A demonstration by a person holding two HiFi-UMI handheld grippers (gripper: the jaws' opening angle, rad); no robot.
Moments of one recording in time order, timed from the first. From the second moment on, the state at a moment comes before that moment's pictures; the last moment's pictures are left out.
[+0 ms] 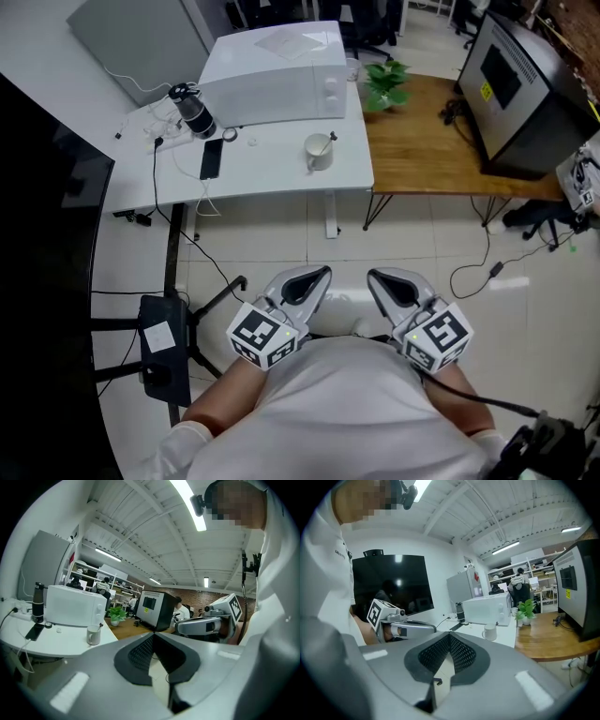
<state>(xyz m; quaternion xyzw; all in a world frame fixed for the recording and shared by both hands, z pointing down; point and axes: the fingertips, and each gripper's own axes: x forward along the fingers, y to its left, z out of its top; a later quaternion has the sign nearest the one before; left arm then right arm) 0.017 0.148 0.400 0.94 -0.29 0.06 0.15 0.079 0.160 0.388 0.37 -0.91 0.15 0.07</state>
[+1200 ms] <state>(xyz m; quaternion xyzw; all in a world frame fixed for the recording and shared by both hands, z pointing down) 0.019 0.003 0.415 0.94 -0.31 0.10 0.13 0.089 0.034 0.416 0.36 -0.91 0.18 0.08</state>
